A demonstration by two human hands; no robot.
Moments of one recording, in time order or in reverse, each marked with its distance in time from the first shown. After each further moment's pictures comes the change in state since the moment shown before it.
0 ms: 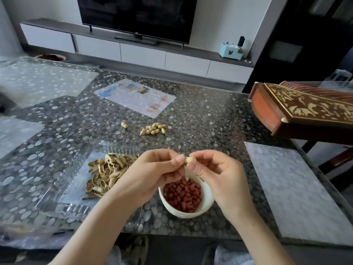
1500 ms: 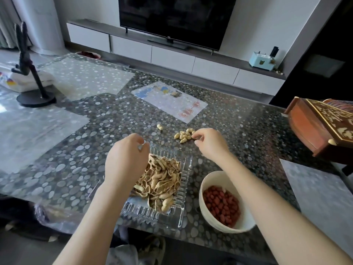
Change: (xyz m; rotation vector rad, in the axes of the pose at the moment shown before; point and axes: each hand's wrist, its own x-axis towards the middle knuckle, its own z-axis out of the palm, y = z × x) left_hand -0.013 0.017 -0.112 1.219 0.952 0.140; right_hand 0.139 0.046 0.086 -0.941 -0.243 0.085
